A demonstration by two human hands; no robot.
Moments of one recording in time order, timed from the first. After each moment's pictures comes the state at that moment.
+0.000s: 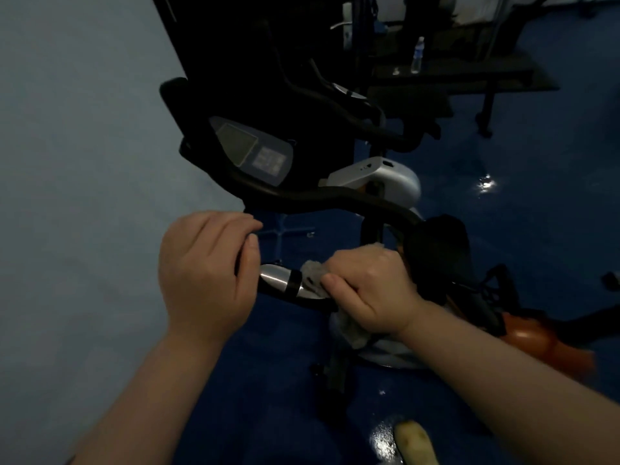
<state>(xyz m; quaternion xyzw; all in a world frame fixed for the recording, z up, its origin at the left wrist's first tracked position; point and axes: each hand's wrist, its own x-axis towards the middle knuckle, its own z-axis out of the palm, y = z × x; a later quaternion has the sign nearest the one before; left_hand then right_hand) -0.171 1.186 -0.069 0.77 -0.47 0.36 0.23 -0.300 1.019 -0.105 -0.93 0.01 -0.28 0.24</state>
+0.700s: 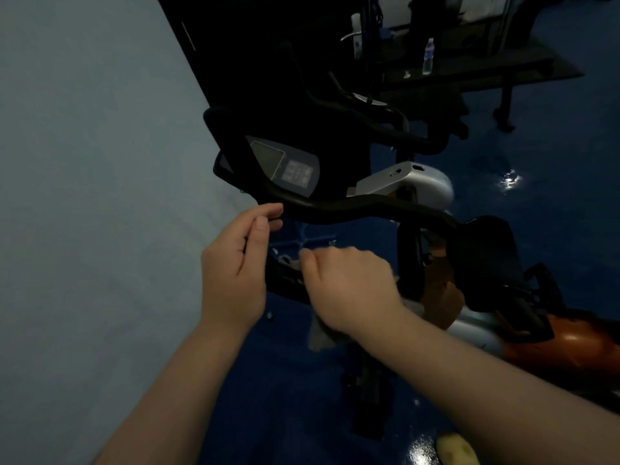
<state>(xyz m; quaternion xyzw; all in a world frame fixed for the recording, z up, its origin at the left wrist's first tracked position) -0.149 1.190 -0.055 0.74 -0.40 0.07 0.54 -0.247 1.089 -0.069 -0.97 0.14 -0.18 0.09</state>
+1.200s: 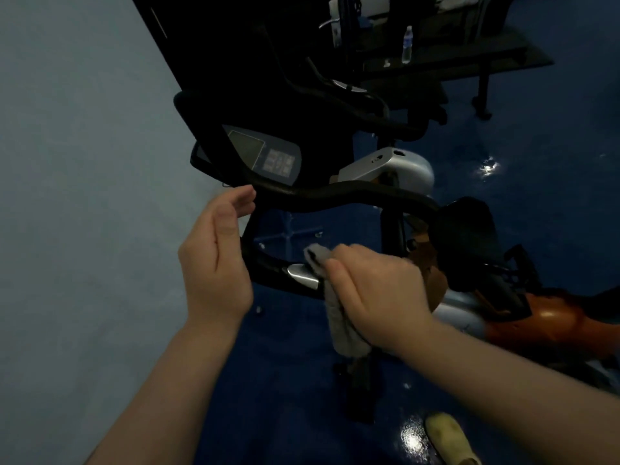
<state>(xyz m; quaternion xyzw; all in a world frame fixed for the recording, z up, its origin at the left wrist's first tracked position) -0.149 1.183 -0.063 0.70 -0.38 0.11 0.60 -0.287 1.075 -0.093 -0.92 0.20 -0.26 0.19</state>
